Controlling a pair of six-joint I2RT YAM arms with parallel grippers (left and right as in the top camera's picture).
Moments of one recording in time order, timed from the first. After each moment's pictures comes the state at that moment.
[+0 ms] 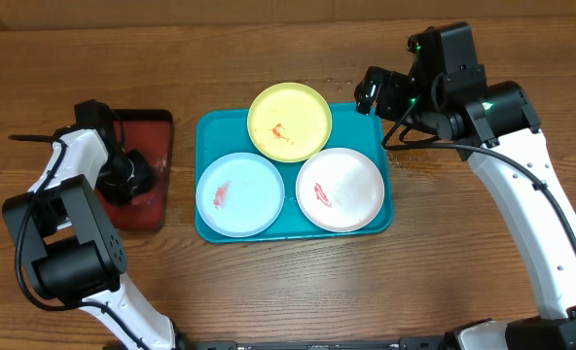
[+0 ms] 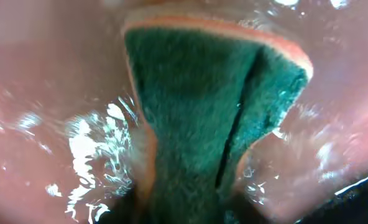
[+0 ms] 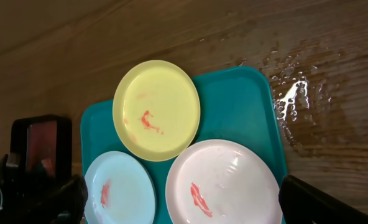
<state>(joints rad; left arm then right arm) 0.32 2.00 1.31 -0.86 -0.01 -0.35 0.30 1.58 1.64 -0.97 -0.12 0.55</state>
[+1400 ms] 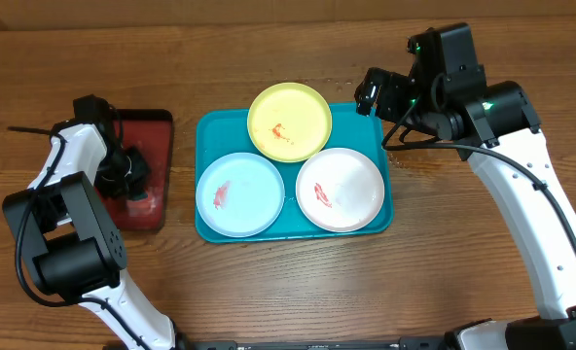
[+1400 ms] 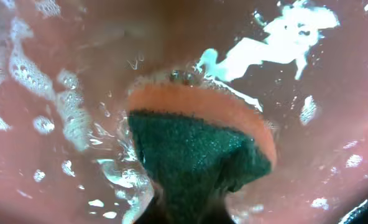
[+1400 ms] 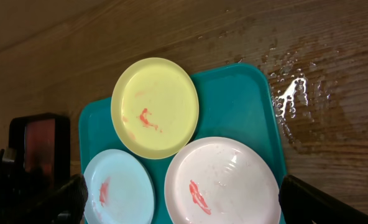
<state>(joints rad) 0.32 2.02 1.36 -0.89 -0.05 -0.29 0.30 1.58 1.64 -0.98 -0.12 0.55</state>
